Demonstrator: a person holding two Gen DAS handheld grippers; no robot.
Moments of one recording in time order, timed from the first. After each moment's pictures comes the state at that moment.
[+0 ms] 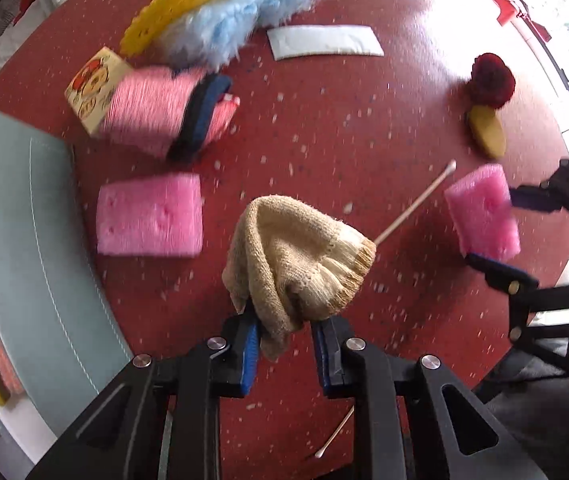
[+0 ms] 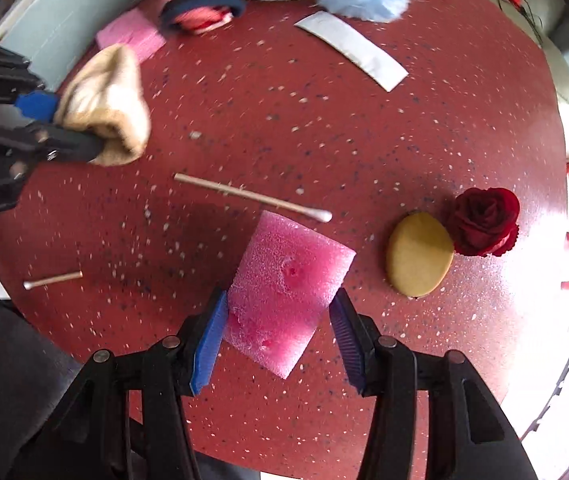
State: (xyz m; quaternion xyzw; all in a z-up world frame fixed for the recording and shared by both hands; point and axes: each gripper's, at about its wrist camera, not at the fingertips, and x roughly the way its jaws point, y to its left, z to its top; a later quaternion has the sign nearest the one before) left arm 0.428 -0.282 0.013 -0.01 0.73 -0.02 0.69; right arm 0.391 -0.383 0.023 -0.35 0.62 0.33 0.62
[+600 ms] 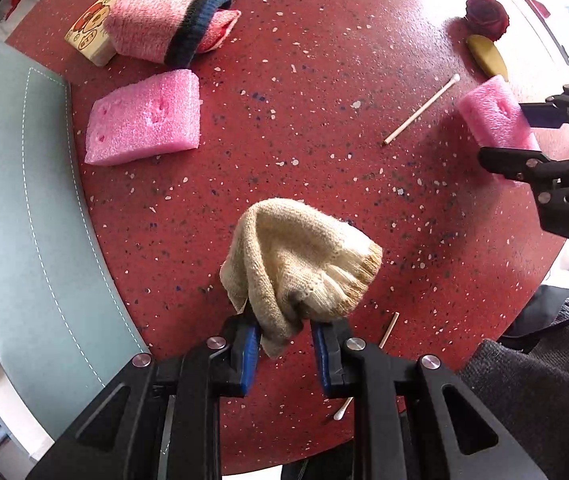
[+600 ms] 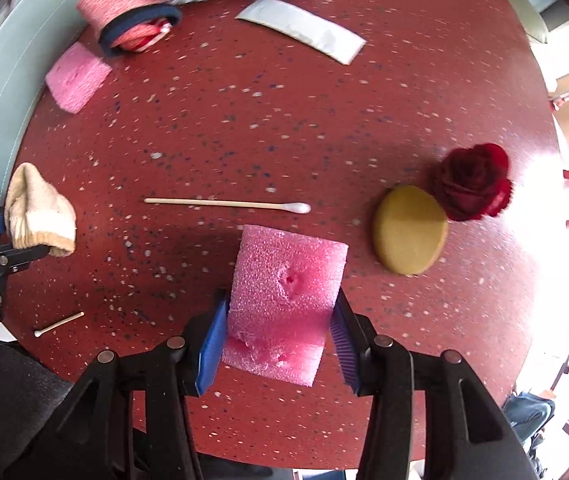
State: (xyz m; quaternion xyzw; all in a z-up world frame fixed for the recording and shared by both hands) left arm 0.399 -0.267 -0.009 -0.01 0.75 -0.02 0.67; right arm 0.429 -0.399 0.015 -0.27 0.67 0.25 0.64
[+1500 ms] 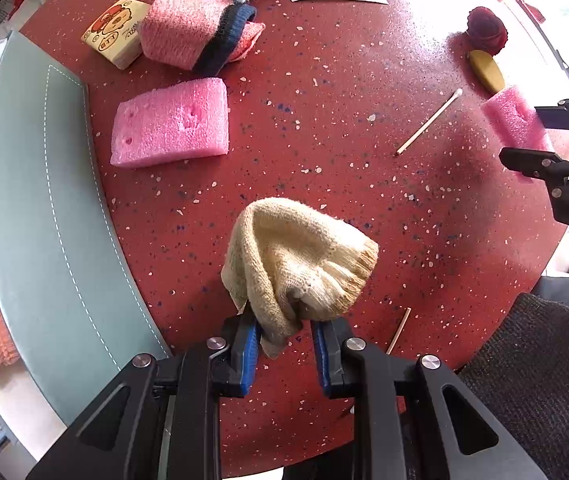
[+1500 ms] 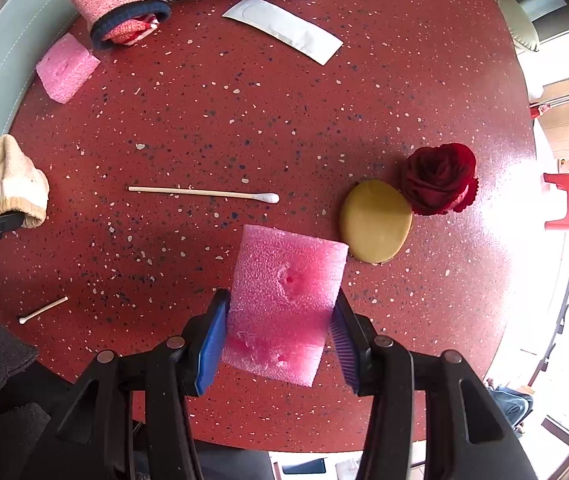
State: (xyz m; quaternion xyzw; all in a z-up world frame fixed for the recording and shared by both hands) left arm 0.367 -0.239 0.010 -0.01 0.73 -0.03 0.68; right arm 0.428 -0.396 -0.005 -0.32 0.66 0.23 0.64
